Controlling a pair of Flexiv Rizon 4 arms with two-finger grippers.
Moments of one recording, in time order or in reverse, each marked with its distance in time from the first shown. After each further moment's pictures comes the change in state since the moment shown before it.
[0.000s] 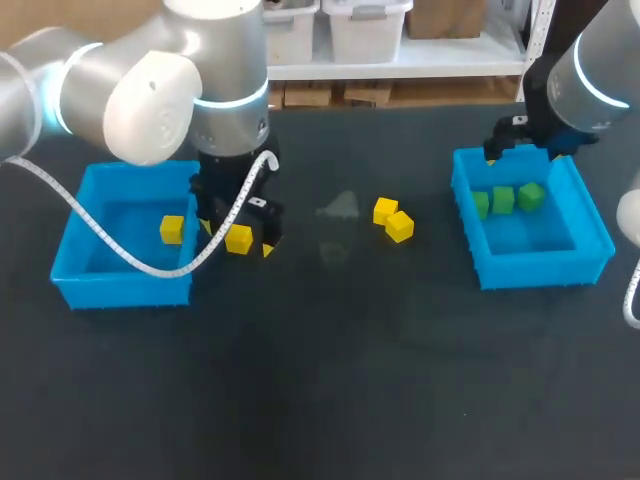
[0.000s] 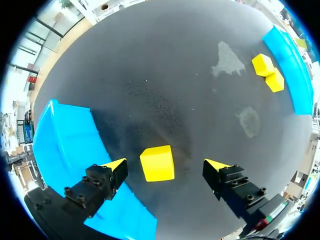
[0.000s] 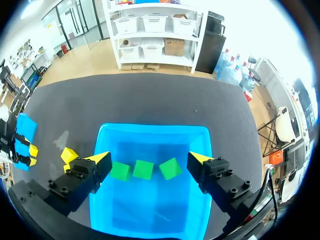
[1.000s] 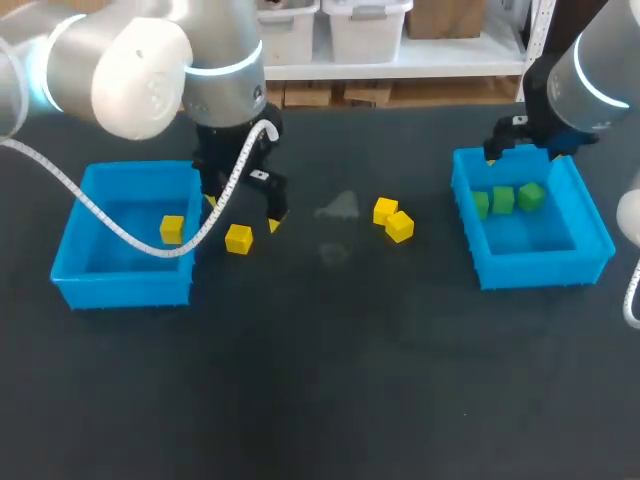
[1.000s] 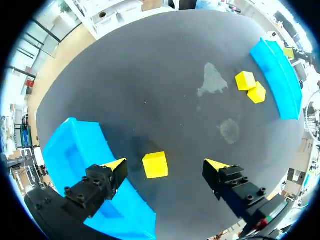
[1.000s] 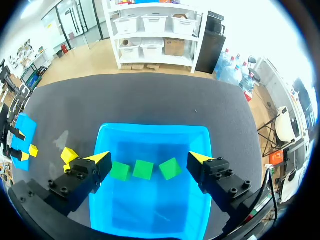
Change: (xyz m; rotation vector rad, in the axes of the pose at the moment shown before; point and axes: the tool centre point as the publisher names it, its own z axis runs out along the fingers) left arm -0.014 -0.005 -0.039 0.039 -0.053 0.022; right arm 0.000 0.000 0.000 0.000 0.000 0.000
